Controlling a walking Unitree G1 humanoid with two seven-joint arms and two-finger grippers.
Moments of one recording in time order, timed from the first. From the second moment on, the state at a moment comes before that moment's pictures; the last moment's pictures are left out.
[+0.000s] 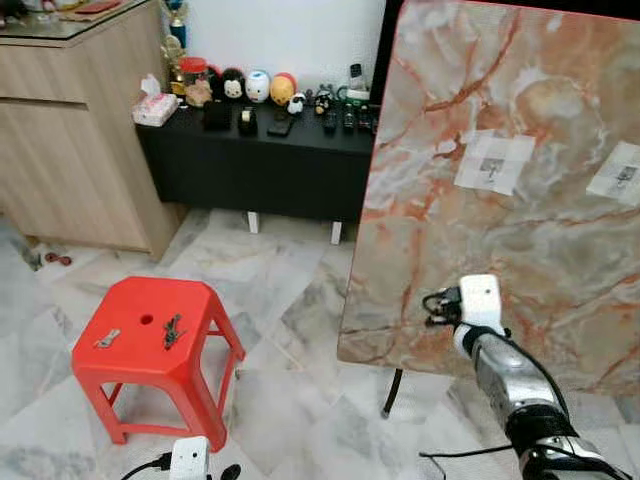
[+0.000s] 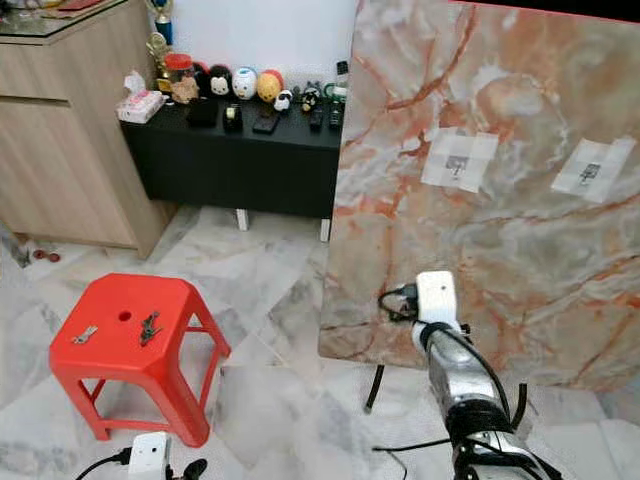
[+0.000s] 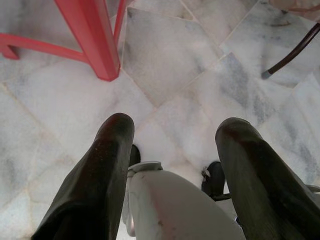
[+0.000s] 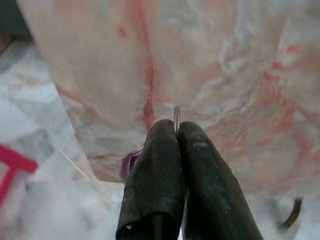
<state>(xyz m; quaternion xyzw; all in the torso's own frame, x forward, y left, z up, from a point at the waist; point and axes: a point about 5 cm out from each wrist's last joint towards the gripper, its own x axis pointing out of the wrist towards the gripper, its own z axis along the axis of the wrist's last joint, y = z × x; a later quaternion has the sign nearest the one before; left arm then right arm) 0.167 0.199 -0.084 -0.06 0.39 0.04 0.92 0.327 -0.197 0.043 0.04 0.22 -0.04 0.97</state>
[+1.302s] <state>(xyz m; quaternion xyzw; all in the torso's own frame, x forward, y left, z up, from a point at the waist) 0.164 0.203 -0.084 -0.06 0.40 0.04 0.92 0.331 -0.224 0.101 -0.16 0.00 -0.28 0.95</state>
